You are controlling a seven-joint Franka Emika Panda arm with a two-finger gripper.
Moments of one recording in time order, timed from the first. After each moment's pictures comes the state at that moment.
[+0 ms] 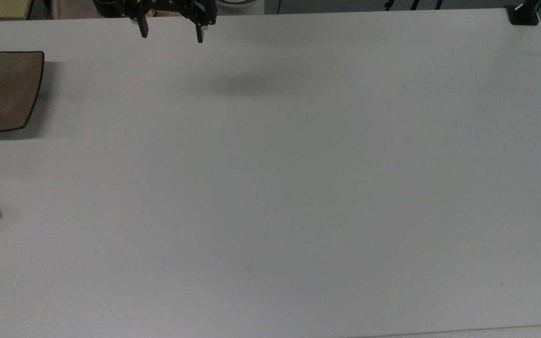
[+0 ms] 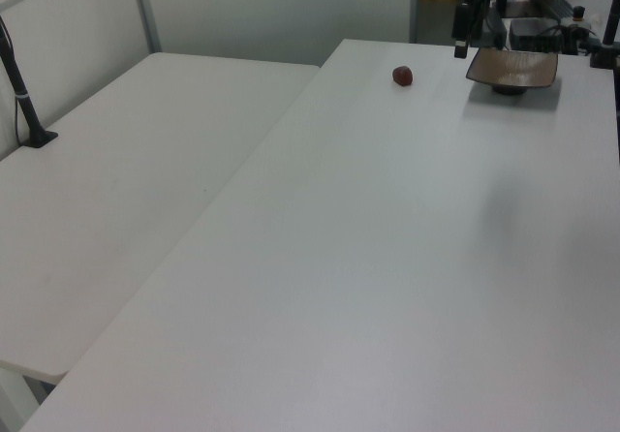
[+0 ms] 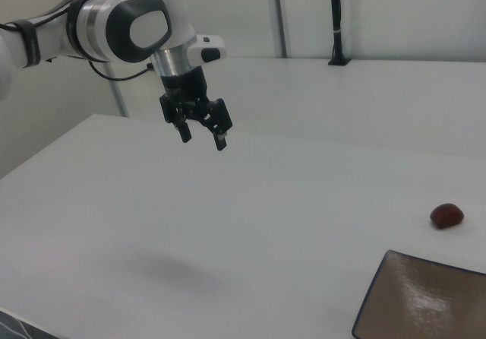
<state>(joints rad) -0.03 0.00 0.00 -1.72 -0.04 1.78 -0.02</state>
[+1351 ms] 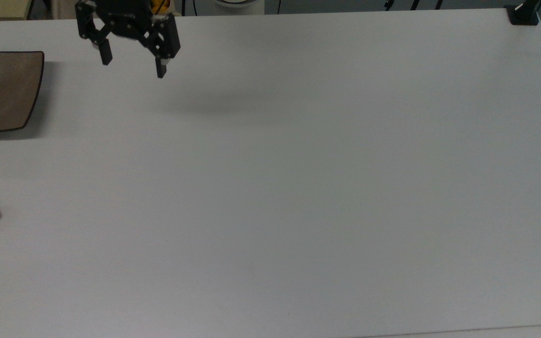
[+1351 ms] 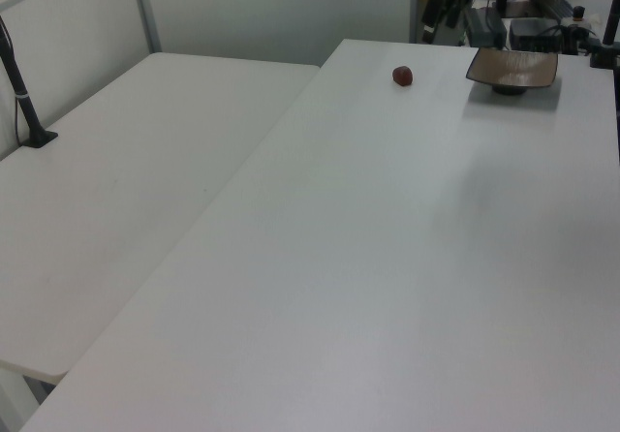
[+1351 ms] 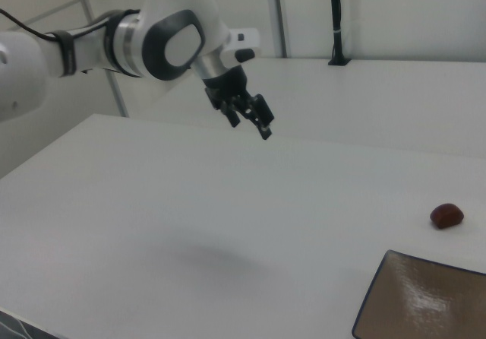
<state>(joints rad) -0.05 0.08 -0.06 -1.71 -0.04 2.08 0.10</state>
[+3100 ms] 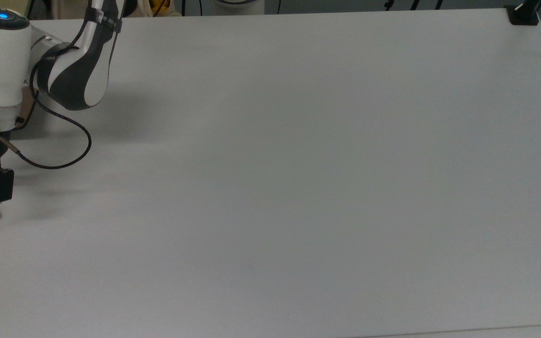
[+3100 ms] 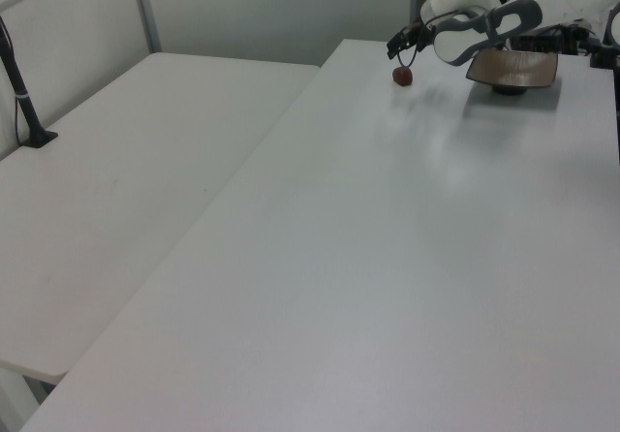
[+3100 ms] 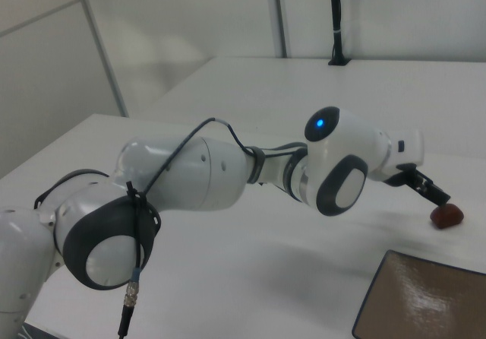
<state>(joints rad) -0.32 0.84 -0.15 -1.26 -0.04 2.88 0.25</state>
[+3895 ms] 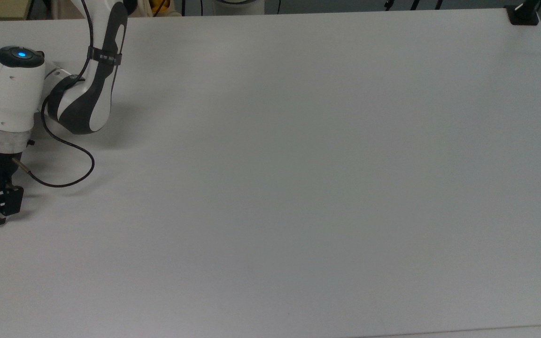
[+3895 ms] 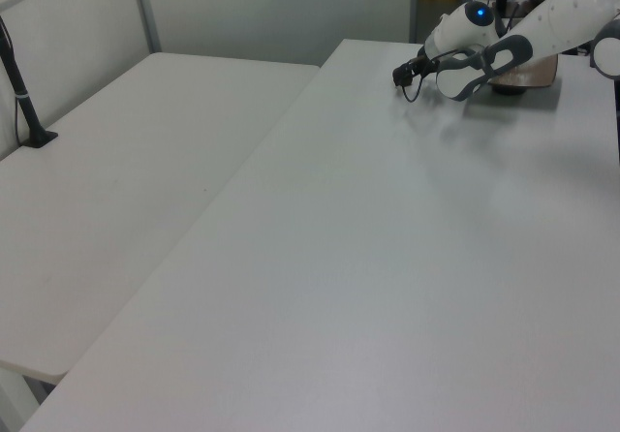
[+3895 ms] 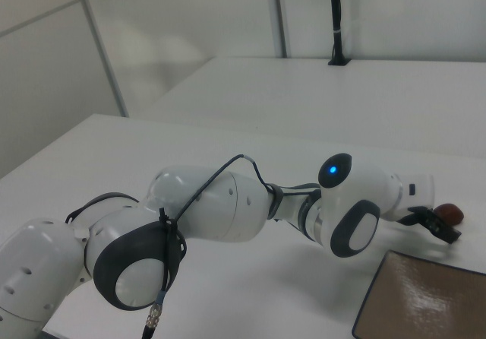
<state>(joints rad) -0.34 1.01 -0.17 -1.20 -0.04 3.00 0.25</state>
